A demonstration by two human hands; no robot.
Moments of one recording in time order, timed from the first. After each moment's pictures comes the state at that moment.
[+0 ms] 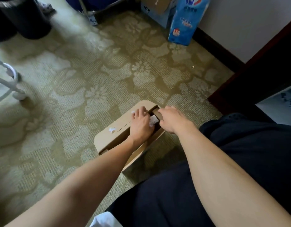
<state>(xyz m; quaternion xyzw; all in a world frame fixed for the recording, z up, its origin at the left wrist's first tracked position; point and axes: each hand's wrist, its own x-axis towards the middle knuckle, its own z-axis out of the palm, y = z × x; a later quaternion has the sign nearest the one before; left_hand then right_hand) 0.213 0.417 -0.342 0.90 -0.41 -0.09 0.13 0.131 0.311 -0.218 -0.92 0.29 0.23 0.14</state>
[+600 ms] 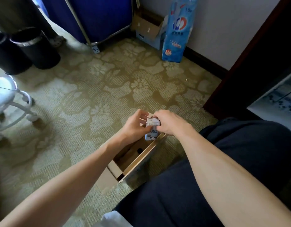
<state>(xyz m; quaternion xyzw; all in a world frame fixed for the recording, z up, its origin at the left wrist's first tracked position) 0.228 0.450 -0.230 0.78 -0.40 -0.27 0.39 0.115 0.318 -0.169 -0.94 0.23 0.15 0.19</state>
